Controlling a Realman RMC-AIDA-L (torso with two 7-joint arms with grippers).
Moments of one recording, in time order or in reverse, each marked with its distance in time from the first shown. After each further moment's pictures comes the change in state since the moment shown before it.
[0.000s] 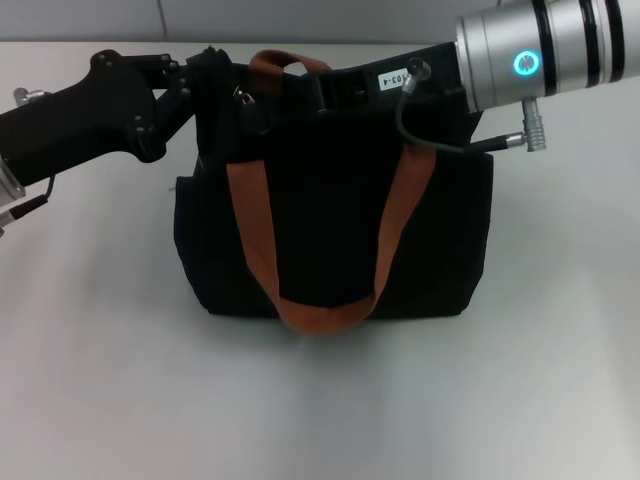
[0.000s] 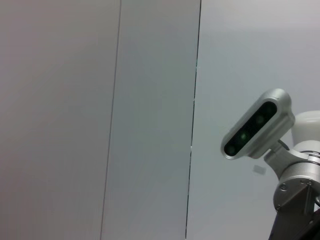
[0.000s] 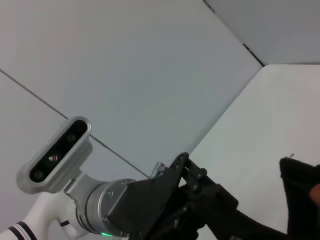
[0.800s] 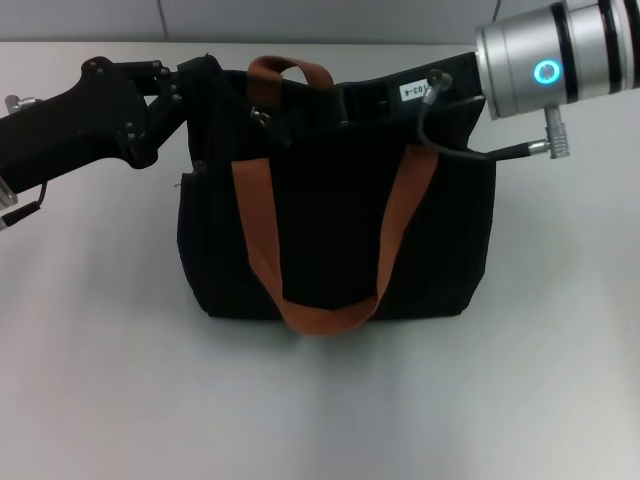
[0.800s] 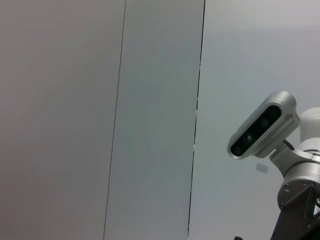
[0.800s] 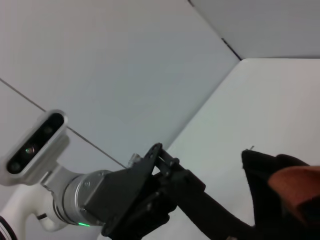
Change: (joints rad) left arm 0.015 0.004 0.000 0.000 0.000 0.004 0.002; right arm -0.062 -0.003 -0.034 -0.104 -0.040 -0.001 0.062
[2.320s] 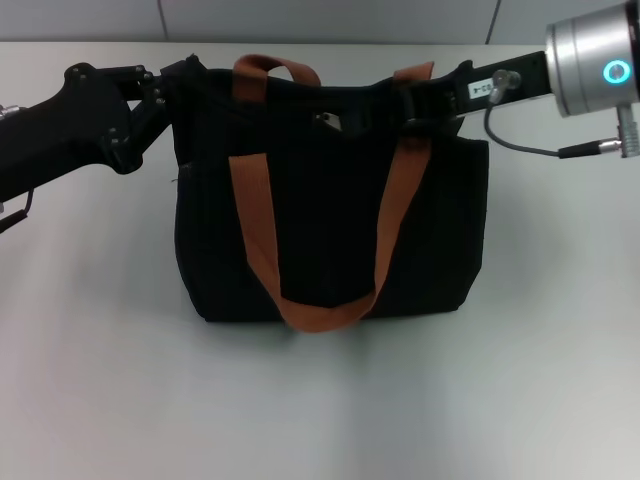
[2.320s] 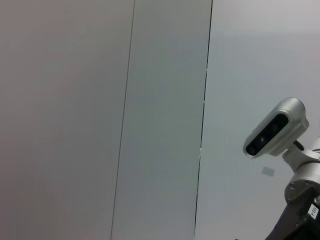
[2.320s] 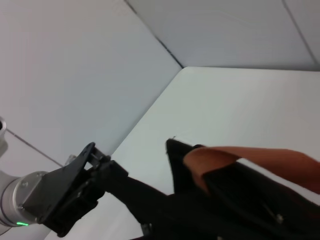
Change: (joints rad) left arm 0.027 0.004 0.000 0.000 -0.022 0.009 0.004; right arm -0.127 -0.009 0.012 -0.234 -0.120 -0.016 0.115
